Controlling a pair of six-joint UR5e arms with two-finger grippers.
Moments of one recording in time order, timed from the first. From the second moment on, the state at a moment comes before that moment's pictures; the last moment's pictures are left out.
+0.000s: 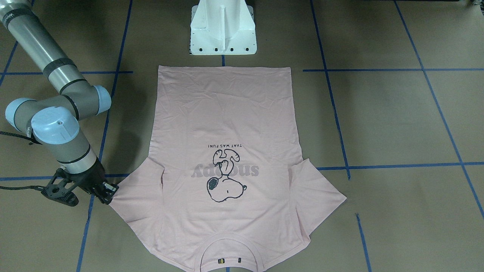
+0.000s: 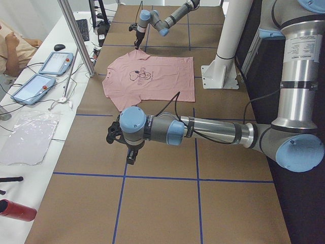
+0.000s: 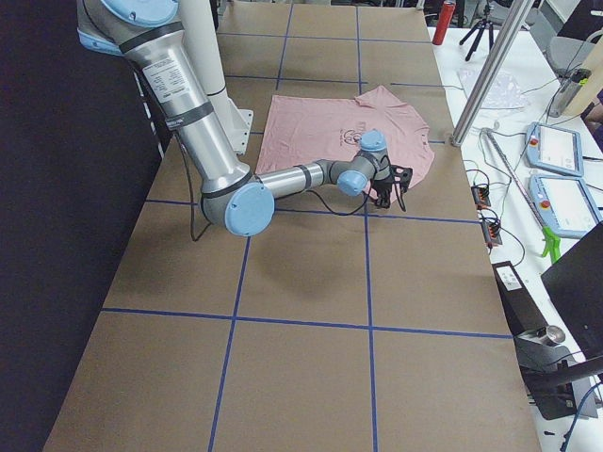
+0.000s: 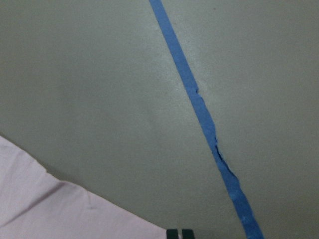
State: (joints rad) left arm -1.59 -1.56 -1.69 -1.63 -2.51 0.08; right arm 0.86 -1.05 1.23 -0.95 1.85 1.35
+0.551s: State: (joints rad) left arm -1.60 -1.56 -1.70 -1.63 -2.51 0.08; right arm 0.79 -0.93 1.22 -0.96 1.82 1.41
